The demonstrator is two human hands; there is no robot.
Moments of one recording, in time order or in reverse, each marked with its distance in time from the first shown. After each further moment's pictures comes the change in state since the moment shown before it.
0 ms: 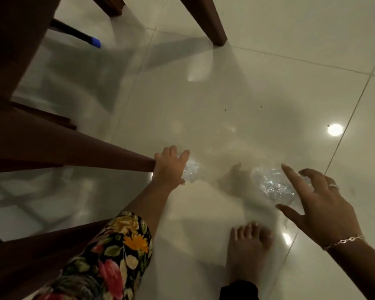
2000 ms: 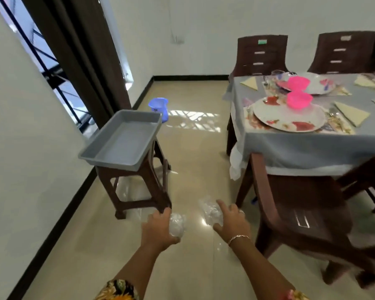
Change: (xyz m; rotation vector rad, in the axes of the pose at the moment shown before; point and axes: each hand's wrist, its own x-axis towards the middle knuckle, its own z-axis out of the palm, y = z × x) left_hand -1.160 -0.226 0.181 -1.119 0.120 -1.320; right_hand -0.707 -0.799 -0.185 -0.243 -0.268 -0.993
